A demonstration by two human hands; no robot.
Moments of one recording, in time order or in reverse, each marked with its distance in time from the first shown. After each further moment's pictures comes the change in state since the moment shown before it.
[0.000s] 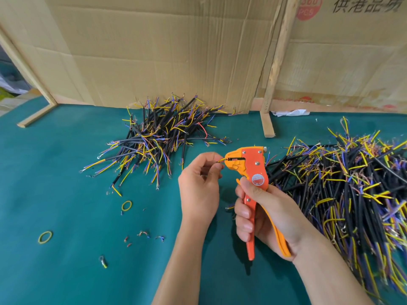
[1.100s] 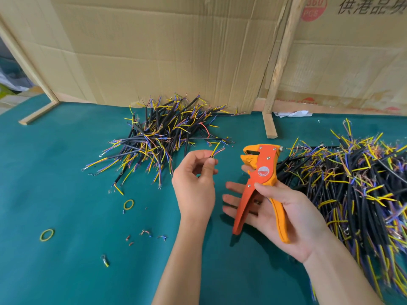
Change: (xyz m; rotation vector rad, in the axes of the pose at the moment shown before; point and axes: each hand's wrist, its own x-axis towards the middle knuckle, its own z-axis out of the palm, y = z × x) left_hand 0.003 -0.003 -0.004 -0.079 0.165 -0.074; right_hand -0.003 -0.007 -0.003 0.229 0.019 -0.054
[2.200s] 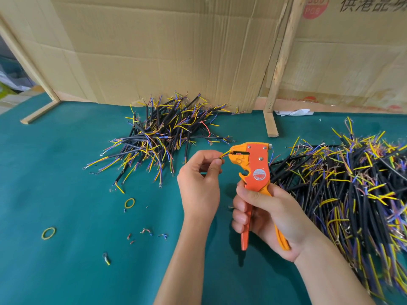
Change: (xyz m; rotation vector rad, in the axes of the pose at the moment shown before) left_hand -0.003 0.004 0.002 0.050 -0.077 0.047; right_hand 0.004 0.012 0.005 -0.229 -0.036 0.002
